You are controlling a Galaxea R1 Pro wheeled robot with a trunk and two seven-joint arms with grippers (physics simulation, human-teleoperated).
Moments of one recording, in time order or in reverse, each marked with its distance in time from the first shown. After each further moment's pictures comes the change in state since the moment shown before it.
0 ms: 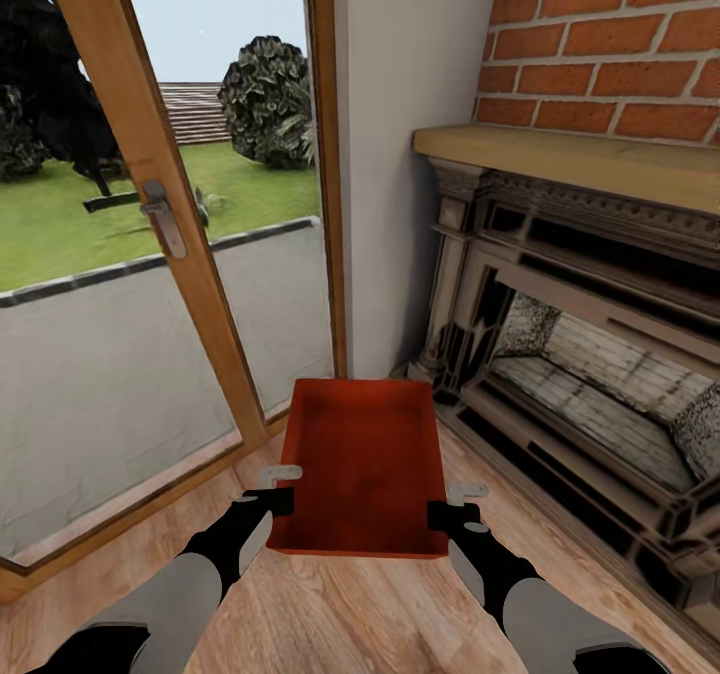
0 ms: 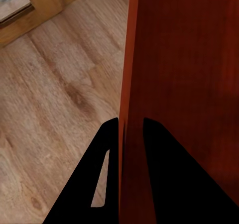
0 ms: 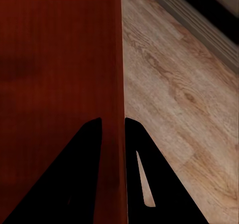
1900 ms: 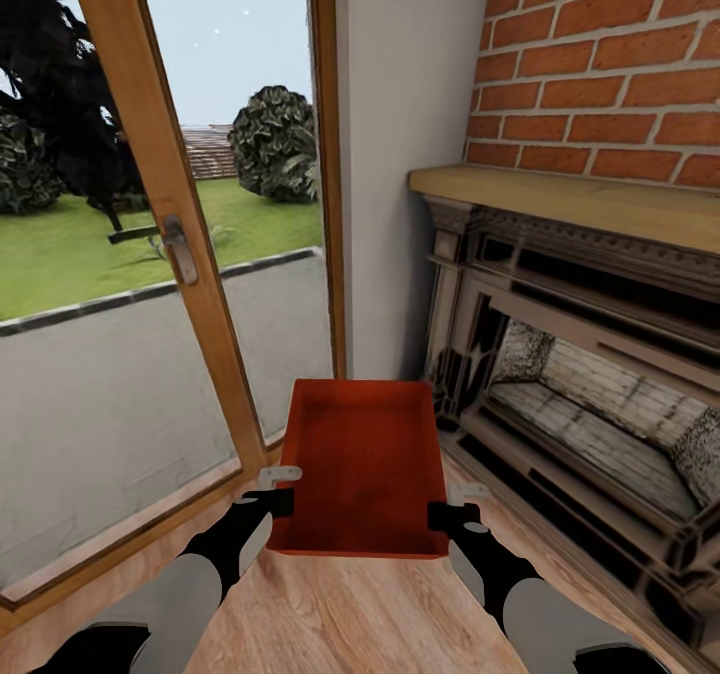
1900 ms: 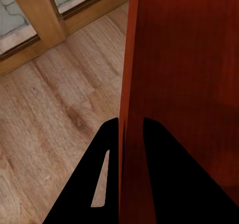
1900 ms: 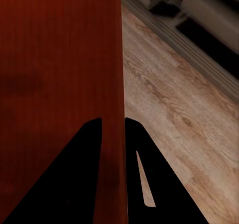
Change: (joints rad) left arm 0.000 -0.001 0.003 0.009 0.000 -0.010 -0.001; right arm 0.000 -0.001 0.003 0.000 0.001 0.000 -0.001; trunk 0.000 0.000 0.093
